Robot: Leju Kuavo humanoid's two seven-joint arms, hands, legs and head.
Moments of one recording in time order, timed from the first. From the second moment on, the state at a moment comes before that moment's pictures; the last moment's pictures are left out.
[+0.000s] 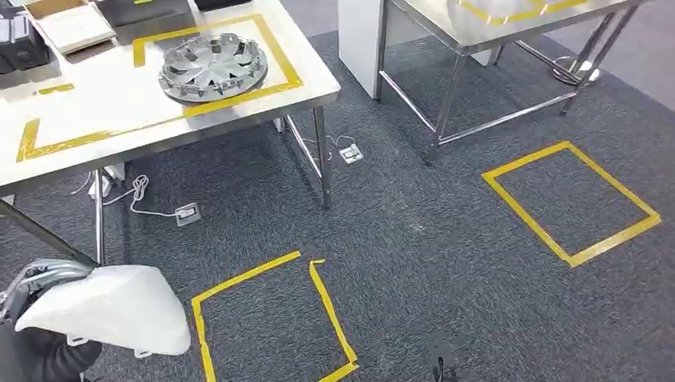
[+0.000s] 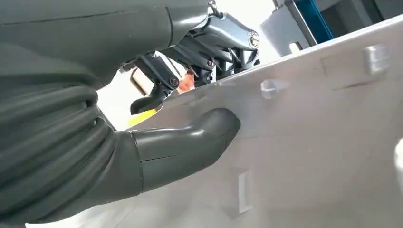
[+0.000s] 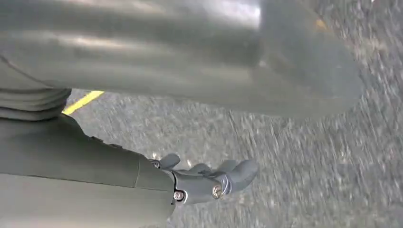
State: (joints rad) left arm -0.11 0.02 -0.30 -1.68 -0.48 0.28 -0.65; right arm -0.08 0.18 -1.17 -0.18 1.03 -0.02 -0.02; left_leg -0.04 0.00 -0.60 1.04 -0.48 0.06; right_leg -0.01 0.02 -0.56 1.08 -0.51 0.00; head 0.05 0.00
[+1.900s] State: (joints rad) left arm -0.16 -0.01 -0.28 -1.66 -0.51 0.24 -0.65; right arm -0.09 0.16 -1.18 -0.18 1.01 -0.02 -0.07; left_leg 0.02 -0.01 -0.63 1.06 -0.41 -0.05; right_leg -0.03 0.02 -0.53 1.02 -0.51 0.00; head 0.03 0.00
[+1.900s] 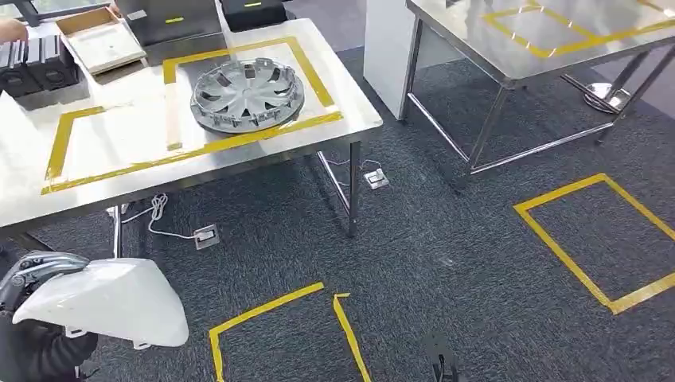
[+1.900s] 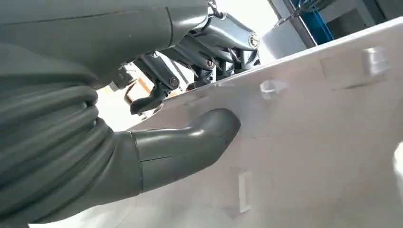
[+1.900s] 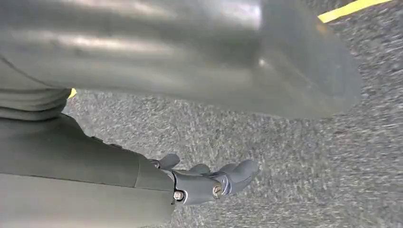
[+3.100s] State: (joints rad) left arm -0.16 0.01 -0.28 -1.67 -0.51 0.27 -0.63; right arm -0.09 0.16 -1.18 -0.18 0.98 0.00 -0.09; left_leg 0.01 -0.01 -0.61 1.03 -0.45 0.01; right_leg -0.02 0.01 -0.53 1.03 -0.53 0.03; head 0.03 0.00
